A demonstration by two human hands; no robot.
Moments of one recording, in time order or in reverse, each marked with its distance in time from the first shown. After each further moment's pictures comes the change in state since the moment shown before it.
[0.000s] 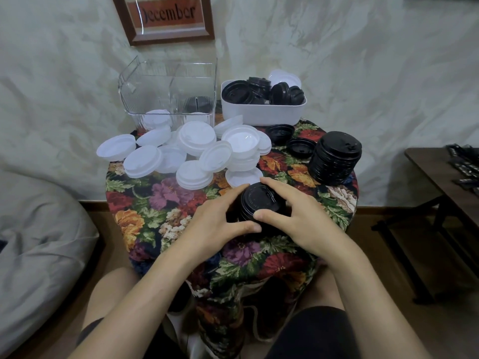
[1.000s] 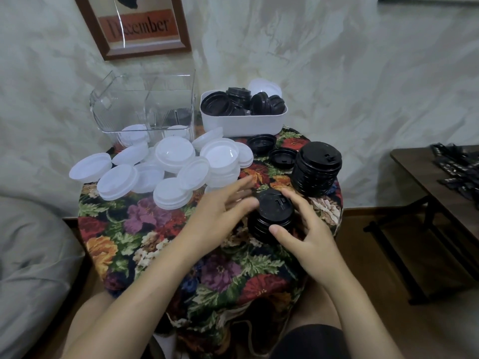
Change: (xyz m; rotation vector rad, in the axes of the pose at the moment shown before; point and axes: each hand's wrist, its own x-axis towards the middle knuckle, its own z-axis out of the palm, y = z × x) left_hand 0.050 0.034 0.011 -0.151 -0.001 0.013; right_hand -0.025 0.048 -0.008 0.258 0.273 0.023
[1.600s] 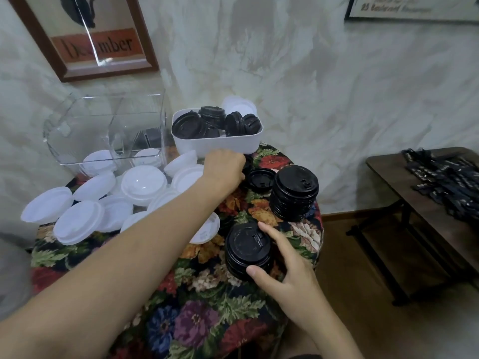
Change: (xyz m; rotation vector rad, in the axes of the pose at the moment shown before) left_hand 0.194 0.029 0.012 1.257 -0.008 0.087; right_hand 0.001 -0.004 -0.003 -0.044 -0.080 0.104
